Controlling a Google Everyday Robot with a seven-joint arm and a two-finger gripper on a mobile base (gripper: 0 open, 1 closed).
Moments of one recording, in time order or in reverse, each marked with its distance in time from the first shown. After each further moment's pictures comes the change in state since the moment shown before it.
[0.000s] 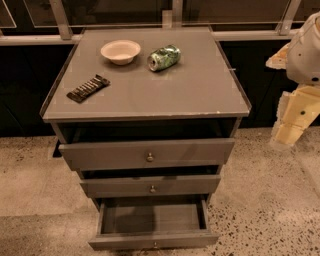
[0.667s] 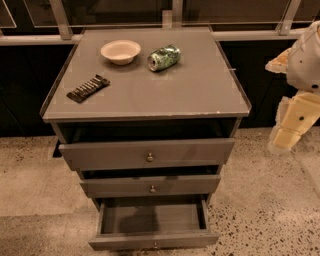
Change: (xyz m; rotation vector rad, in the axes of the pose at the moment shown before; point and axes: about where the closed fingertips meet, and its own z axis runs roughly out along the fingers) arm 0.000 0.002 0.008 0.007 -0.036 -0.001
